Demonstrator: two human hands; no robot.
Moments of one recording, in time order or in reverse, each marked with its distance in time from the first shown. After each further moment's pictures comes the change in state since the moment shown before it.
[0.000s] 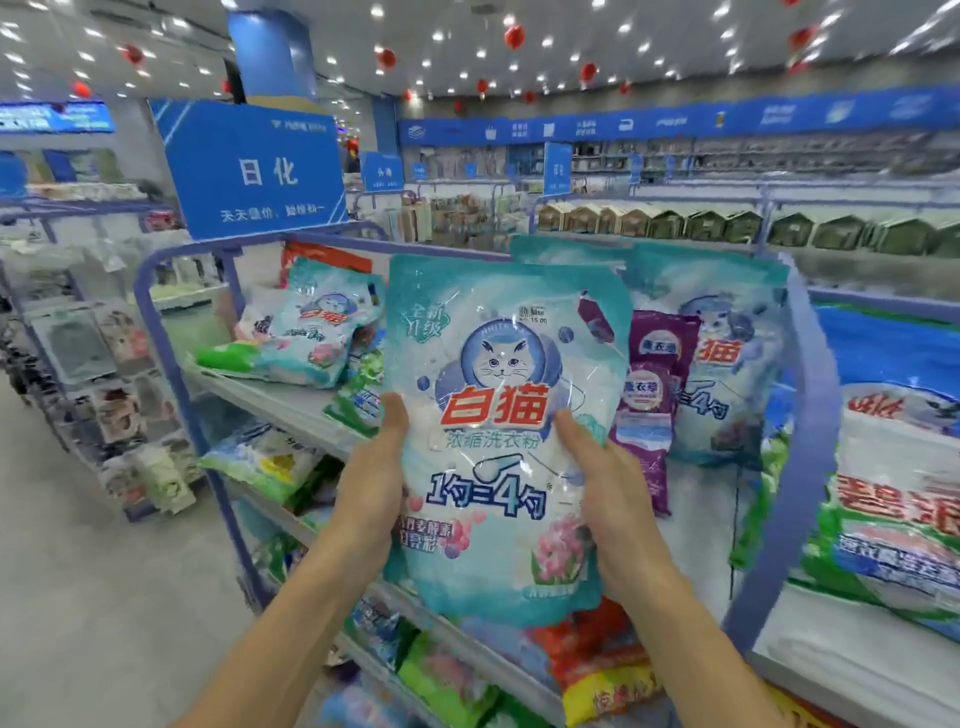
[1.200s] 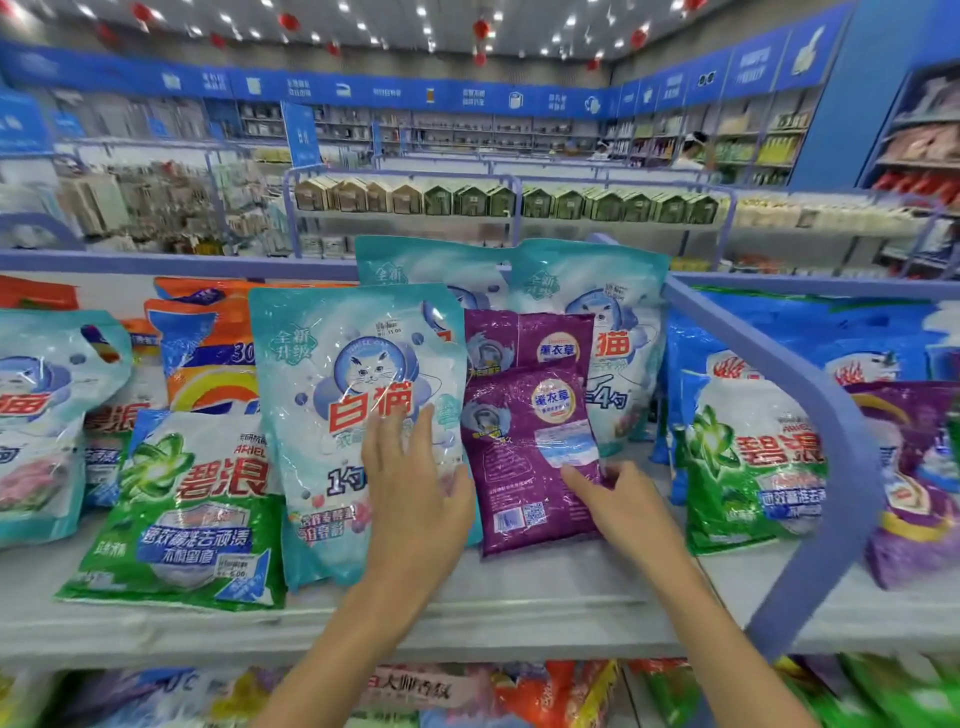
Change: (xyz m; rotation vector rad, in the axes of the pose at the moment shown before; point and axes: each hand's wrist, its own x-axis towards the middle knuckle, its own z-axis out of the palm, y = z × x) left_hand 0.157 -0.045 0.091 0.629 -0.481 0.726; right_hand 0.102 0.059 -0.072 -0.827 0.724 0.179
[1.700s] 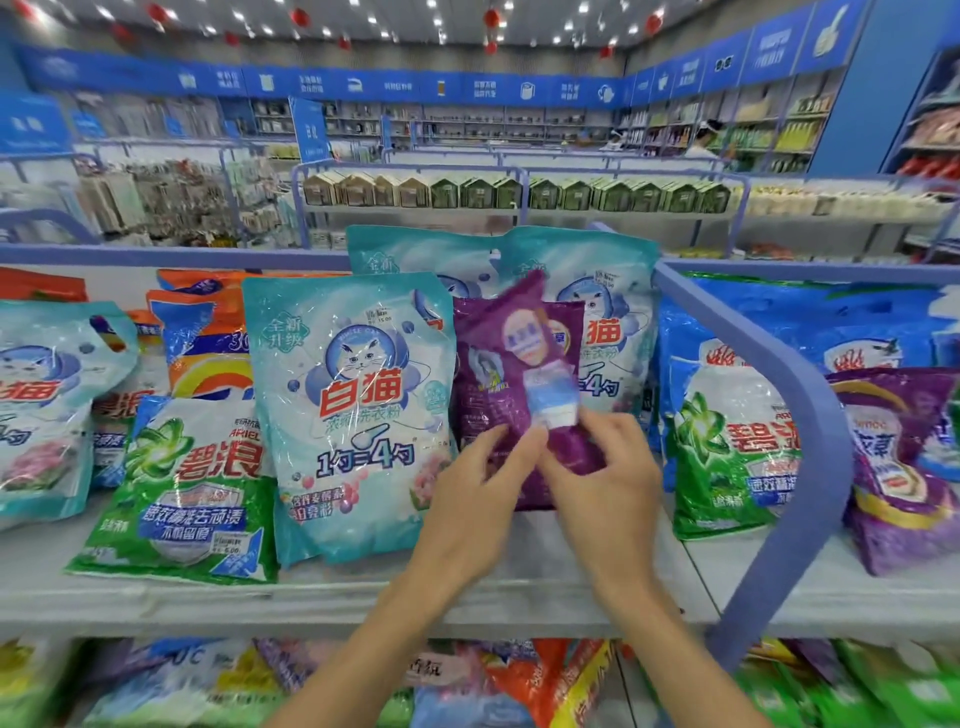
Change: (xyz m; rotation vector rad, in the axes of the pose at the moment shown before) left_hand -0.021 0.063 0.013 -0.502 -0.321 -0.201; right_hand -0.058 -0.039 0.001 0.206 0.447 -0.561
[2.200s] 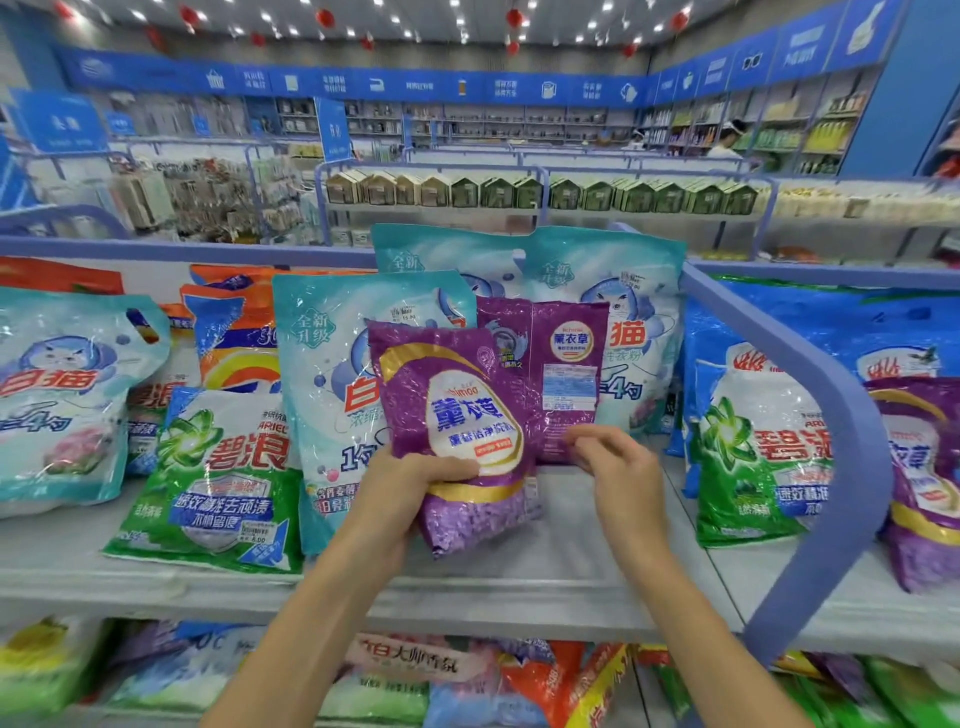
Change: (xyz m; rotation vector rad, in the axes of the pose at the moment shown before) left_hand 0.006 -0.015 -0.064 -0.488 0.101 -0.337; right_hand 0.013 0.025 0.013 0.348 -0.233 0.463
